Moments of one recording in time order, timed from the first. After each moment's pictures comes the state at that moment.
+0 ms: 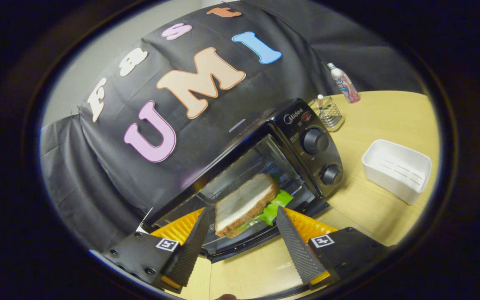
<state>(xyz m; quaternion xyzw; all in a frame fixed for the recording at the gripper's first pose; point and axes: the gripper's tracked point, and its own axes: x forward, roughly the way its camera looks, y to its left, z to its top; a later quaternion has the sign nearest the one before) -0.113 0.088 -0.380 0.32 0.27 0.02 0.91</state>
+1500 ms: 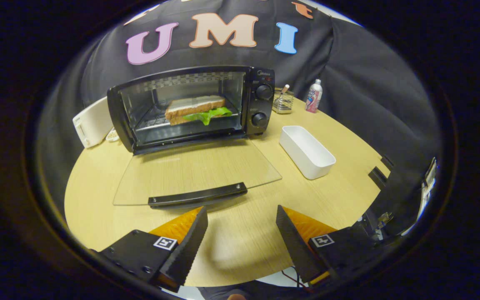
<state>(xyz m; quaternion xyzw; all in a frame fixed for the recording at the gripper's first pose) -0.298 0.030 -0.429 -0.04 0.45 -0.07 0.89</state>
